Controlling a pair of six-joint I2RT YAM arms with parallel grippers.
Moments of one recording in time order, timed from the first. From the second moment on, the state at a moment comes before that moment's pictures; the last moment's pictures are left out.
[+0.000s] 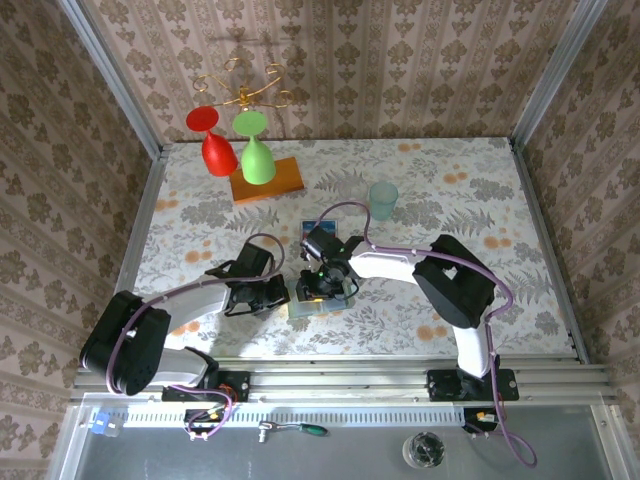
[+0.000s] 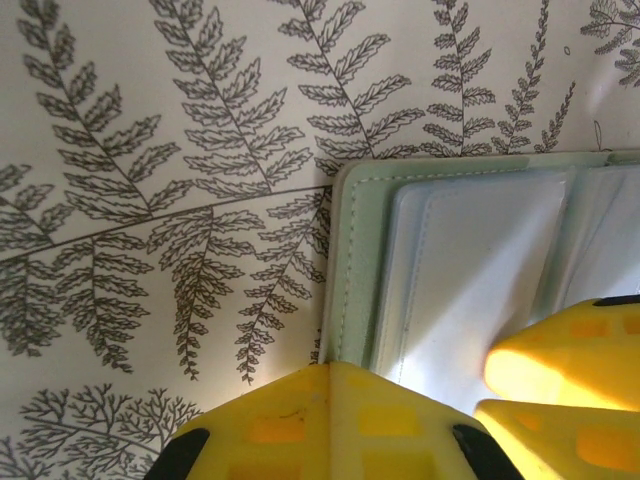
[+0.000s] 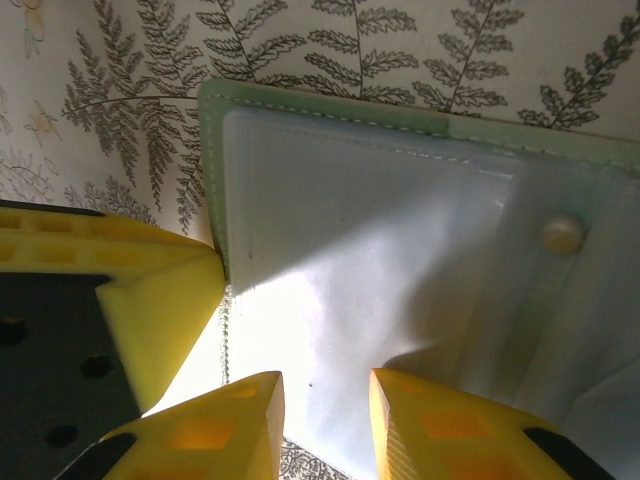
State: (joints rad) left arm -0.56 1.34 0.52 -0.29 0.34 -0.83; right arm 0.85 1.96 1.25 -0.45 -0.39 0.71
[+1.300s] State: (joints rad) left arm -0.47 1.27 0.60 -0.42 0.32 -0.71; right arm 0.79 1.72 1.20 -0.56 -0.21 0.68
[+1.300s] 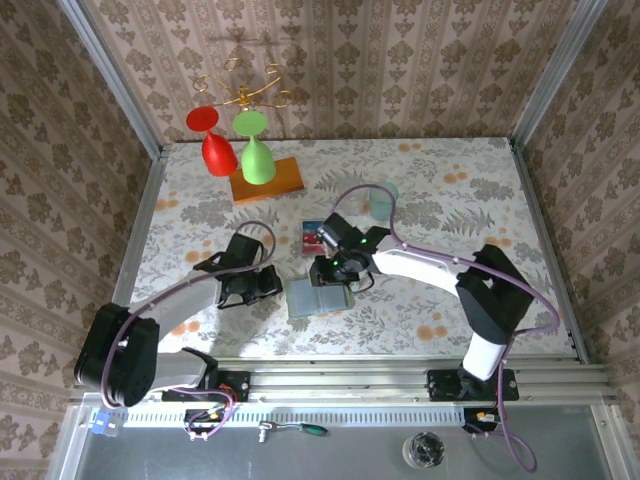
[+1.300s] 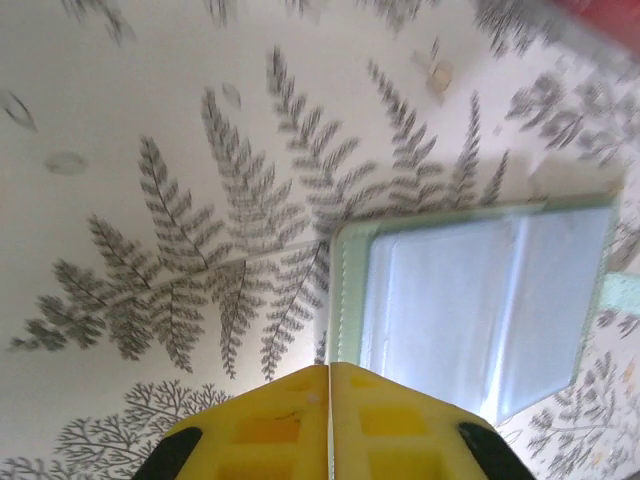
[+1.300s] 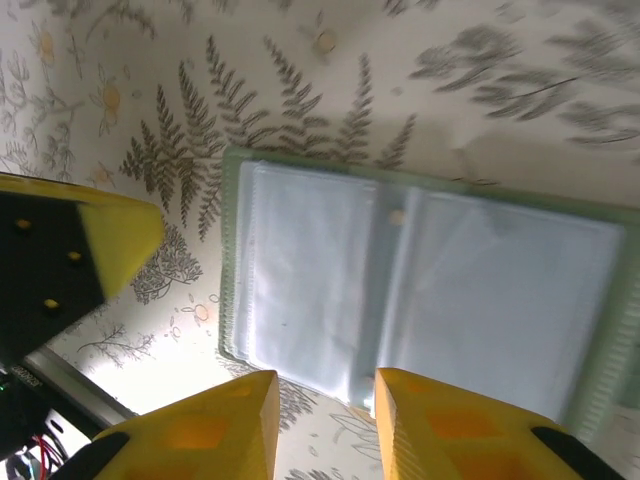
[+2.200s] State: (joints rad) left arm -0.09 1.21 0.70 -0.50 -0.17 -0.33; right arm 0.19 1.33 0.79 -0.38 0.23 0.32
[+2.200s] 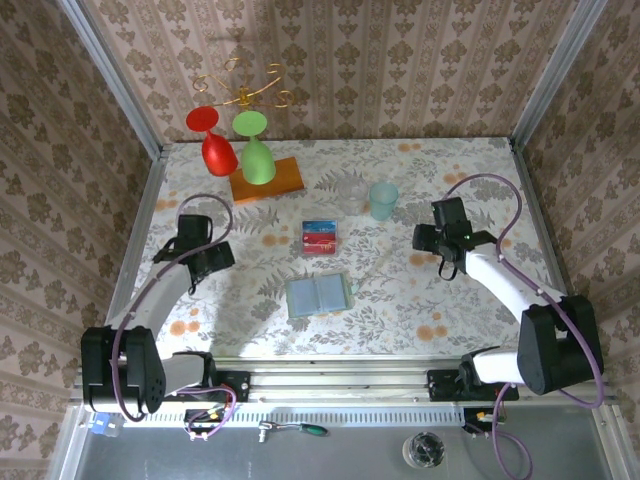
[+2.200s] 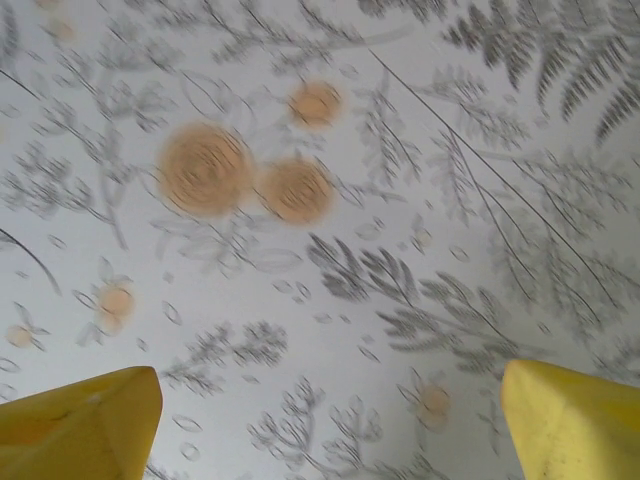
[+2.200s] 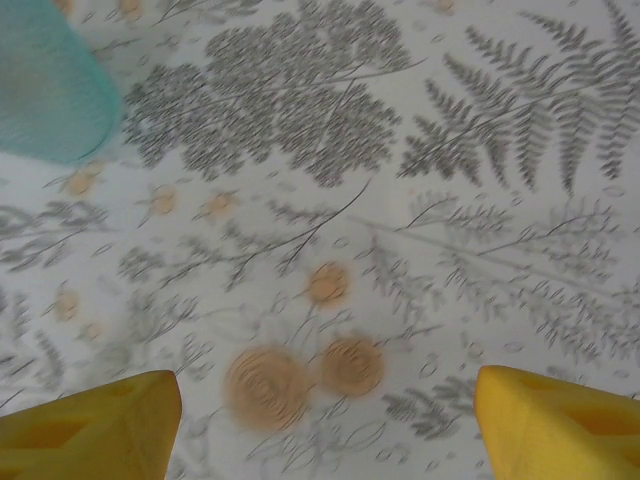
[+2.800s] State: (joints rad) left arm -0.02 1.23 0.41 0.11 -0.32 -0.12; right arm 0.15 1.43 0.51 0.35 0.33 0.05
